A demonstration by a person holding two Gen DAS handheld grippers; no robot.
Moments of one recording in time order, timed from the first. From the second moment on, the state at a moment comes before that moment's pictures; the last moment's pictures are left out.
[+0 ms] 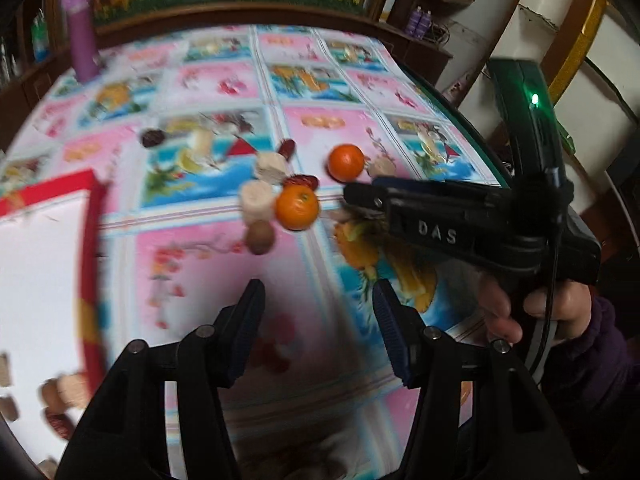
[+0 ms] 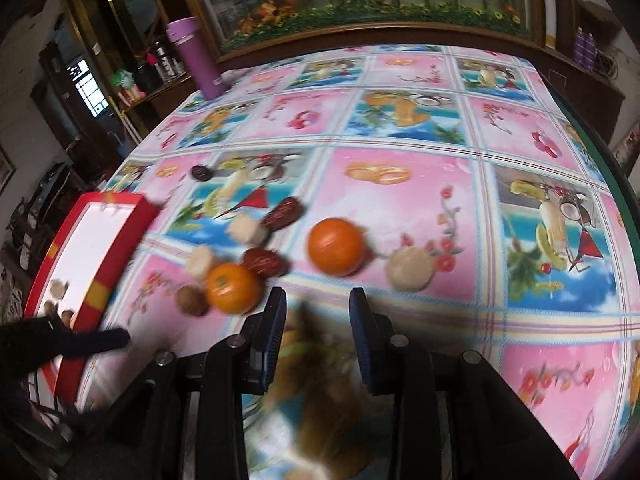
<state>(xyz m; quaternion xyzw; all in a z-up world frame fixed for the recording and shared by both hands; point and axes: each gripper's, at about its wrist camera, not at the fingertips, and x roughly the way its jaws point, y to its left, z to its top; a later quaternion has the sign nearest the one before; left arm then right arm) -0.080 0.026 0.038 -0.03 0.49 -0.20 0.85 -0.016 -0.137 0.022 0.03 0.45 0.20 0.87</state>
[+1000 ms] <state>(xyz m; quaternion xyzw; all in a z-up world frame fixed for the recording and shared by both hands) -0.022 0.015 0.015 -0.01 0.48 -0.18 0.86 0.000 -0.152 0.022 0.09 0.44 0.21 0.87</state>
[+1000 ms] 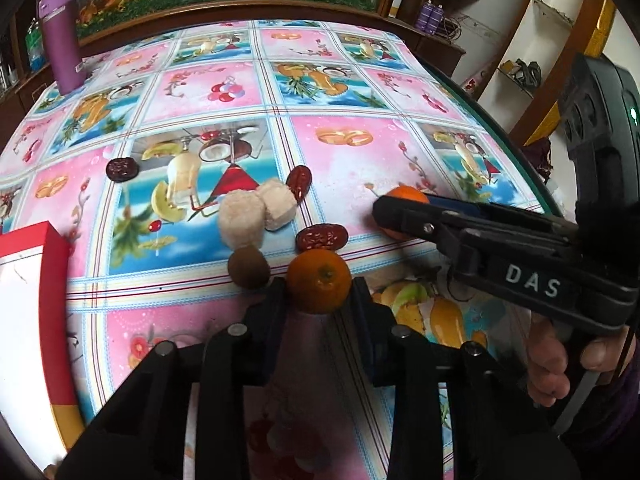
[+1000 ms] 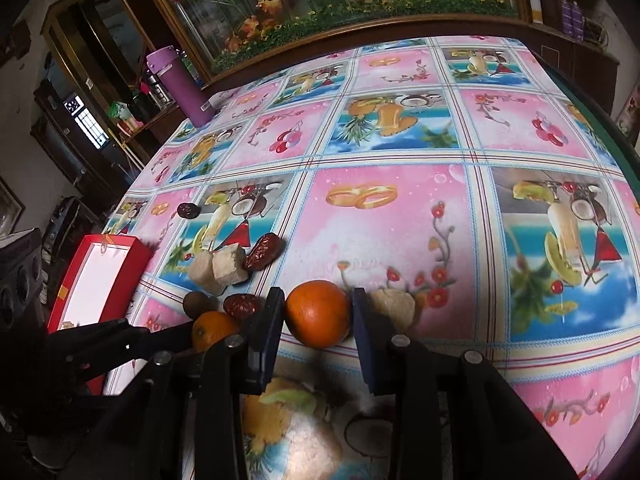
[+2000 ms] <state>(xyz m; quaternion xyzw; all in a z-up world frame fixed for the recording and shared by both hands) -0.155 0.197 0.083 -0.05 0.37 0.03 0.93 -0.107 0.022 0.060 -0.02 0.40 0.36 0.84</state>
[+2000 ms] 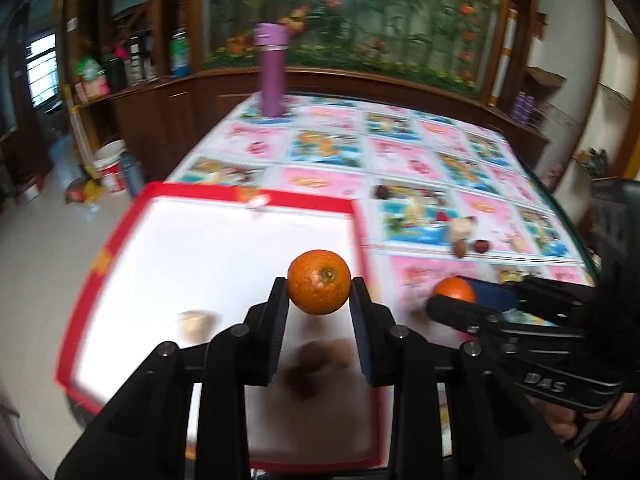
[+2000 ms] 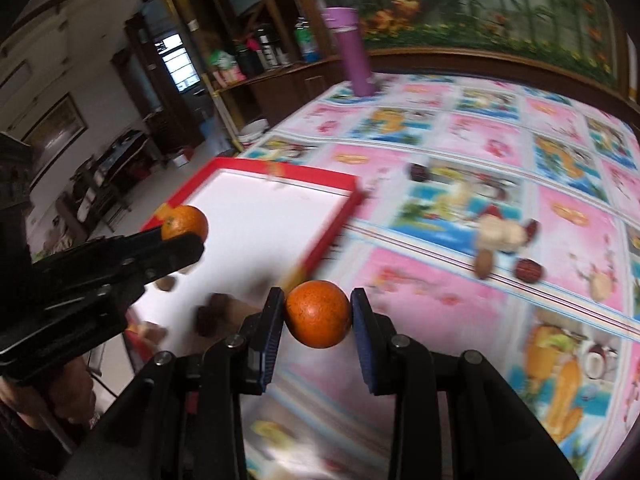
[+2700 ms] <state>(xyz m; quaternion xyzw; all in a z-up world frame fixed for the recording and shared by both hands) -0.188 0.274 0.046 -0.08 0.40 0.10 0.91 -0.142 0.120 0.039 -0.10 0.40 0.42 0.81</state>
